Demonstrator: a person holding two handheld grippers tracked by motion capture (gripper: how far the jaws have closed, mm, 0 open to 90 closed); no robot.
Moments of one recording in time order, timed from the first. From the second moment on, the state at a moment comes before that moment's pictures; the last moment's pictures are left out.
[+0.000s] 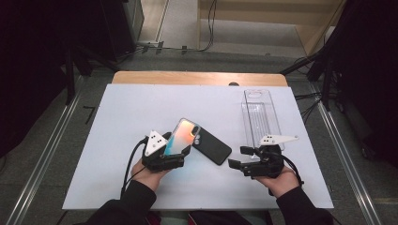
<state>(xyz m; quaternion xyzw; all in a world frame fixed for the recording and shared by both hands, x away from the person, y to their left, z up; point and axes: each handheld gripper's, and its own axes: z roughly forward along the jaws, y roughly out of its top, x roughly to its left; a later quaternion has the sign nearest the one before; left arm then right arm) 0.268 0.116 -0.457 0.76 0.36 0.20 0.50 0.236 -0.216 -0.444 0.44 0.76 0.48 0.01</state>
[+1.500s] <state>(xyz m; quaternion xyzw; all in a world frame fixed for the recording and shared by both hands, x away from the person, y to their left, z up) 0.255 0.085 -0.479 0.72 0.37 0.20 0.55 0.285 -0.162 -0.426 0.48 0.71 0.51 -0.01</state>
